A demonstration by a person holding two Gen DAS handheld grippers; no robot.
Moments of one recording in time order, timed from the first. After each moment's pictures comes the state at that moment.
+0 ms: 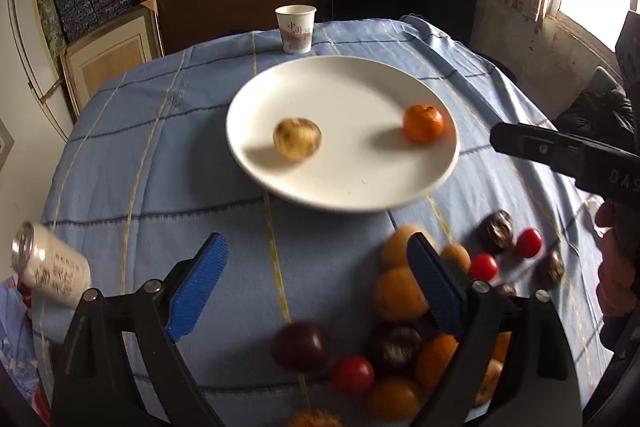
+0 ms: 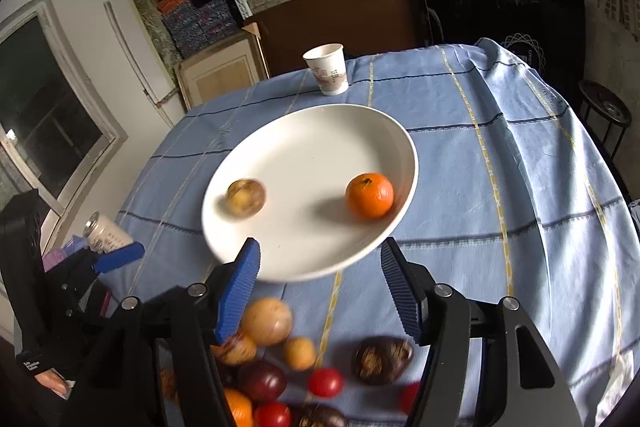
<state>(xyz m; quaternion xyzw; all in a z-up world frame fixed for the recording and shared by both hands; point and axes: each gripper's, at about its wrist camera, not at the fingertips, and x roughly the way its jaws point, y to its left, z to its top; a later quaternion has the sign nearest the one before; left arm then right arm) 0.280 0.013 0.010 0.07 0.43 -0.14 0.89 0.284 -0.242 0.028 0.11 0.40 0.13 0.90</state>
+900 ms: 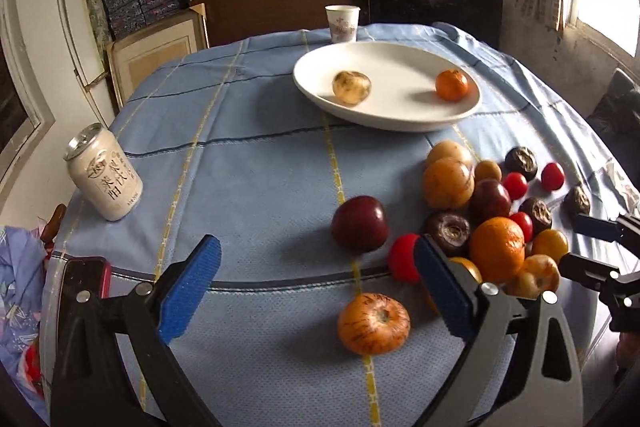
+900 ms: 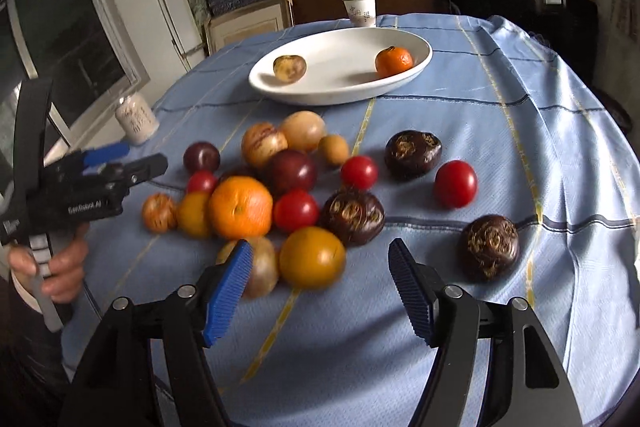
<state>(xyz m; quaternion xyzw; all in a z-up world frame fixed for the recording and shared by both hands) 0.198 0.061 -0.021 0.08 0.39 -0.07 0.92 0.136 -0.220 -0.036 0.04 0.41 0.16 0.90</state>
